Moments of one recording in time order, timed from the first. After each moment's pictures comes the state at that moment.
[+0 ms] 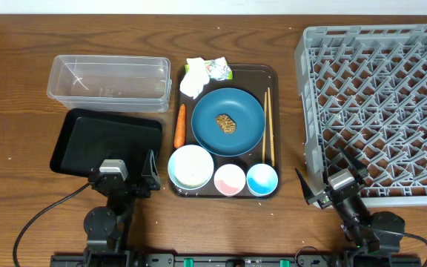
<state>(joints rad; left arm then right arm) -0.03 0.01 0.03 -0.12 0.05 -0.17 -0.06 0.01 0.01 -0.04 -0.52 -0.31</state>
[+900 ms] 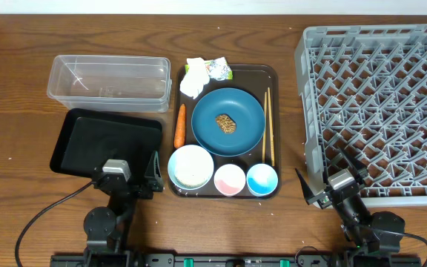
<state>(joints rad) -0.03 0.01 0.03 -0.11 0.12 -0.17 -0.06 0.01 0.01 -0.04 -0.52 -0.31</state>
